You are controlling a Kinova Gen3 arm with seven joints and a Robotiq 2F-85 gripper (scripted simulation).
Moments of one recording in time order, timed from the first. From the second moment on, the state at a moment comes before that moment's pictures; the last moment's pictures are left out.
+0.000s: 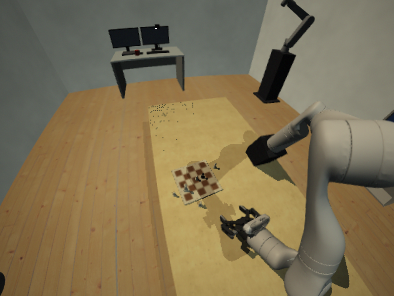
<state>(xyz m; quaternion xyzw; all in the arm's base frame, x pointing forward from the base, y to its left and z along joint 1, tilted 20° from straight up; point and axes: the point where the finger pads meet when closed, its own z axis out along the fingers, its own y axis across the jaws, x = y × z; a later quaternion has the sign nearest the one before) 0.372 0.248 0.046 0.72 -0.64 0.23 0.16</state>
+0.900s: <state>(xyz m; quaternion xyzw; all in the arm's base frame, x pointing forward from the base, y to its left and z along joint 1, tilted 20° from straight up) 0.340 0.126 -0.022 0.33 -0.93 0.03 0.16</state>
